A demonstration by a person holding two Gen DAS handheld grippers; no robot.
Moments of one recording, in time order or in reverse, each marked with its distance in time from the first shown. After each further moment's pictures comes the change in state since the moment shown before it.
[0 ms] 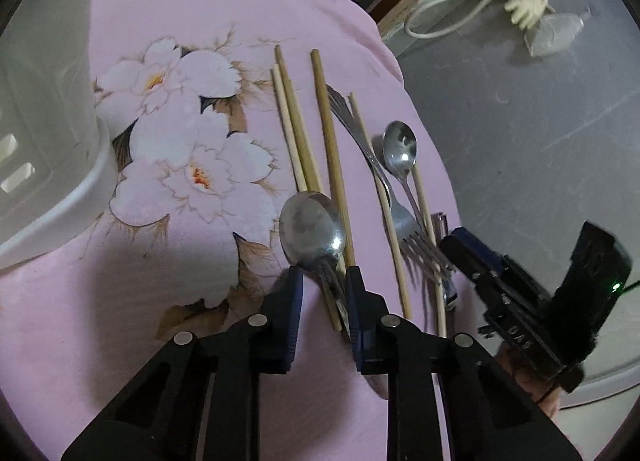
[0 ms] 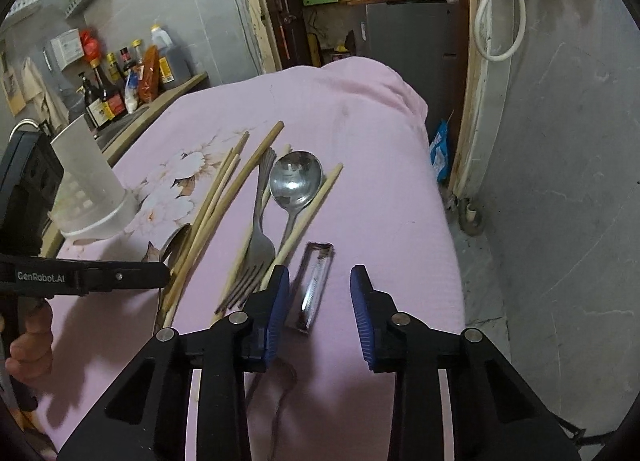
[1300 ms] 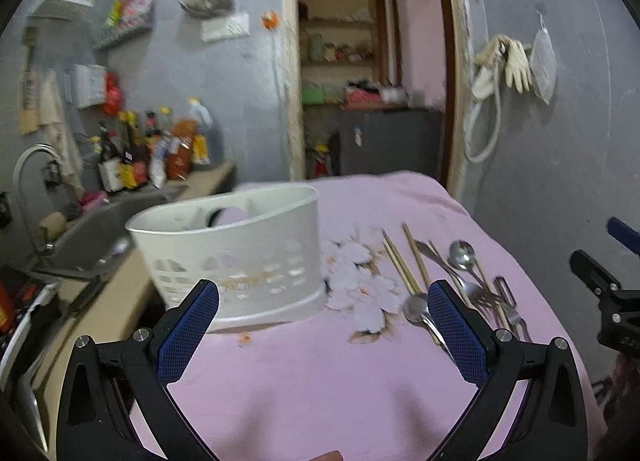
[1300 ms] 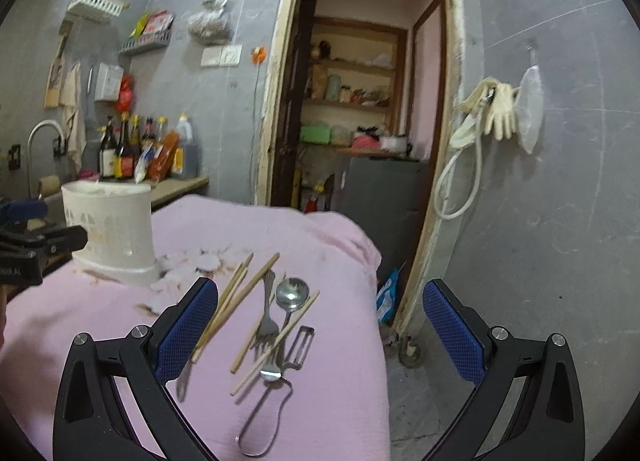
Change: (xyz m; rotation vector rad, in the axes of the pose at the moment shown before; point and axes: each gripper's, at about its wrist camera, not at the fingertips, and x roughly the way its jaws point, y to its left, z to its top) left arm -0.097 -0.071 -0.112 0.303 -0.699 0.570; right arm -0.108 0.045 -0.035 -0.220 -0.510 -0.180
